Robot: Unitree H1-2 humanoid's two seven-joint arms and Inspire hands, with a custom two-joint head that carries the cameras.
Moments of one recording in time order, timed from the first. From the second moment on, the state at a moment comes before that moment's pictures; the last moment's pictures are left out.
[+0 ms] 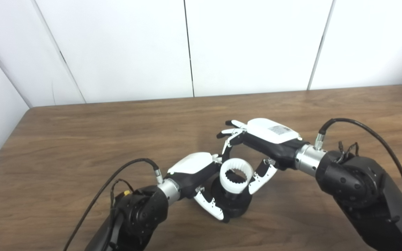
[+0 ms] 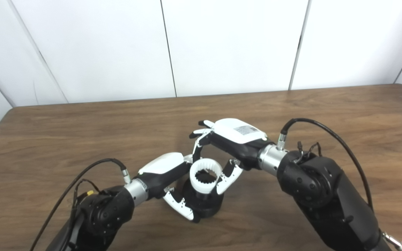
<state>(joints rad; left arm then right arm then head) -0.32 0.26 -0.48 -0.28 0.70 0.34 -0.63 -0.46 -0.40 0.38 -0.47 -0.65 0.29 0.73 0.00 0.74</state>
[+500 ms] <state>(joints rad) -0.32 0.26 -0.48 -0.28 0.71 0.34 -0.63 -0.46 -0.40 0.41 -0.47 -0.67 0.29 0.75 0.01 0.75</state>
